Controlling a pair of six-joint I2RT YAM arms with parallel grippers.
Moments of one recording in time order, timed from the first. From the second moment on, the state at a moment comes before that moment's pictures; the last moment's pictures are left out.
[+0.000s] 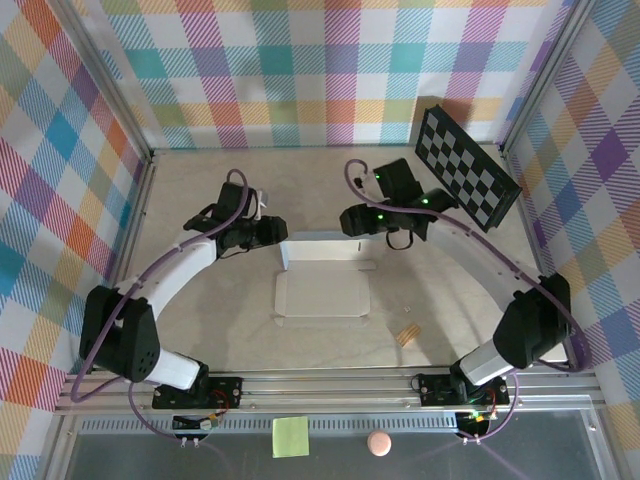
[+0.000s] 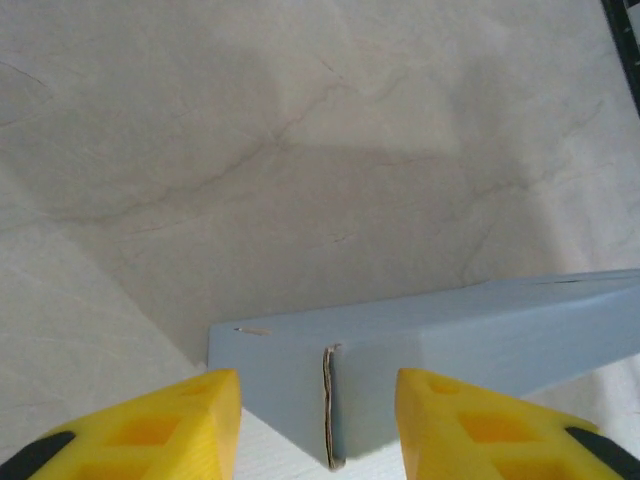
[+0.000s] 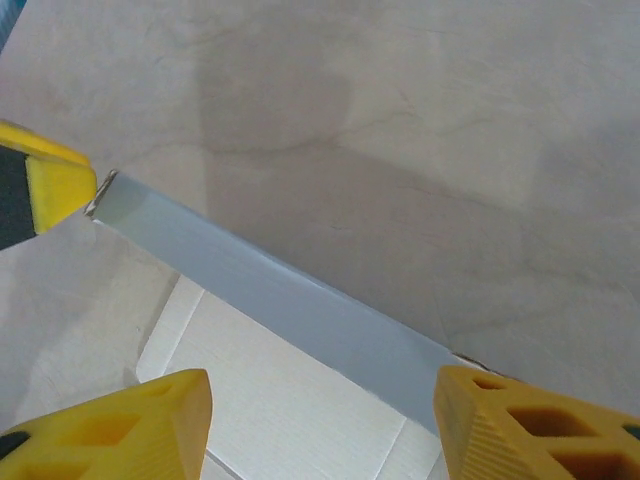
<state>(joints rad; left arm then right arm) -0.36 1.46 1.07 -0.49 0.26 -0.50 0.55 1.50 1.35 -0.72 -0.22 0.21</state>
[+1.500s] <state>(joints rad) -0.37 1.48 1.02 -0.41 0.36 -0.52 0.53 1.46 1.26 -0.70 -0.19 0.40</state>
